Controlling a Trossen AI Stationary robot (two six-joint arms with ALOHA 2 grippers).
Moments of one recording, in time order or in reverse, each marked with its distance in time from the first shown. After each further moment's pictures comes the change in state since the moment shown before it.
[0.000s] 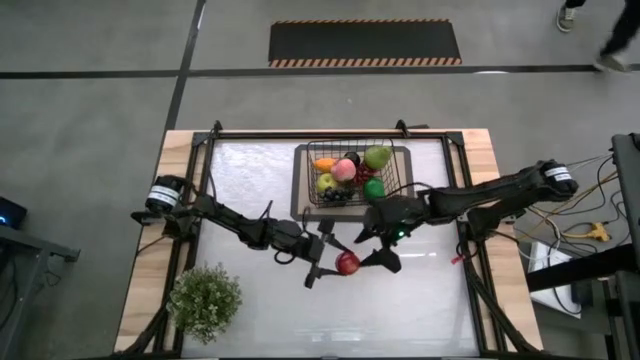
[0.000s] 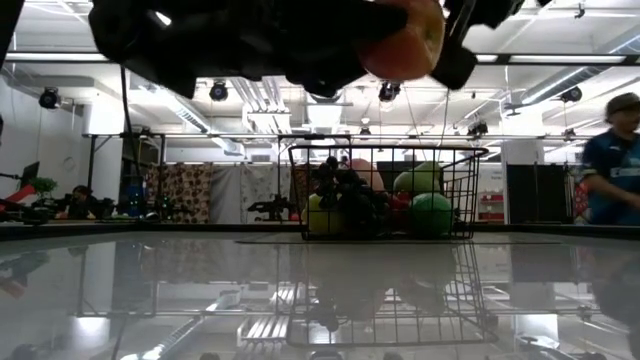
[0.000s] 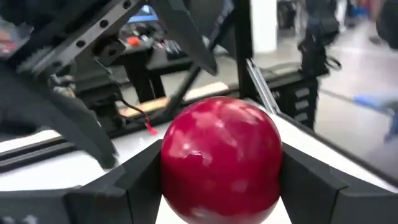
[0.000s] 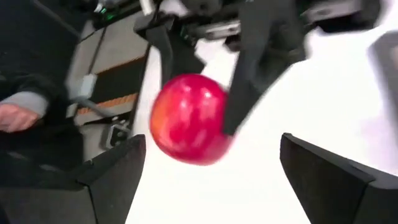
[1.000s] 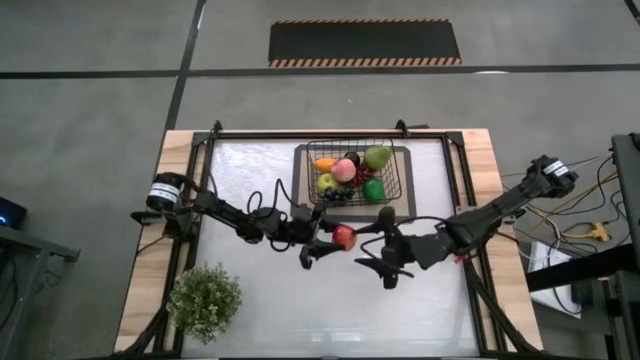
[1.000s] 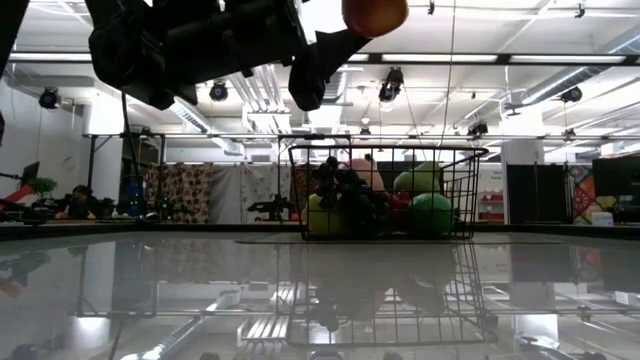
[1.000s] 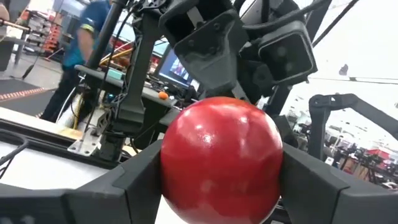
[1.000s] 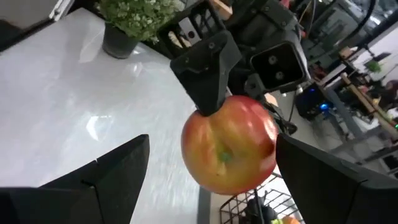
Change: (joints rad) left arm 0.063 -0.004 -0.104 0.440 -0.099 -0.583; right arm 0.344 -0.031 -0.015 0.216 0.861 -0.772
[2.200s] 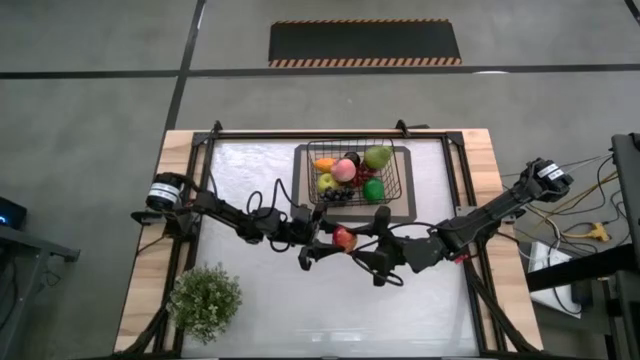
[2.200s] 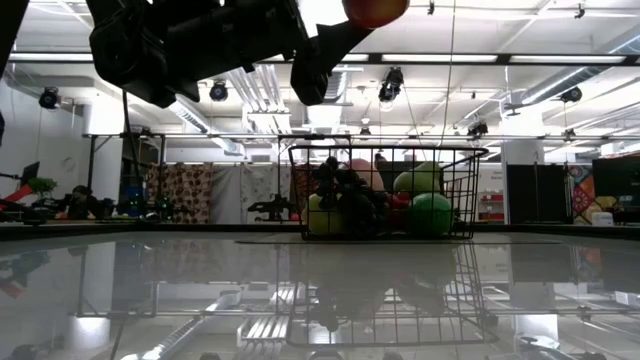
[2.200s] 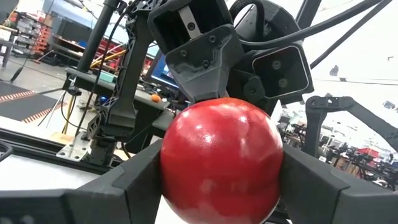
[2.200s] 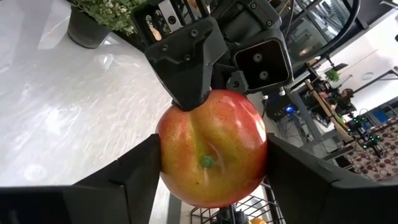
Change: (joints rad) left arm 0.000 -0.001 0.010 0.011 0.020 0.001; right arm -0.009 0.077 0.000 0.110 0.106 -0.130
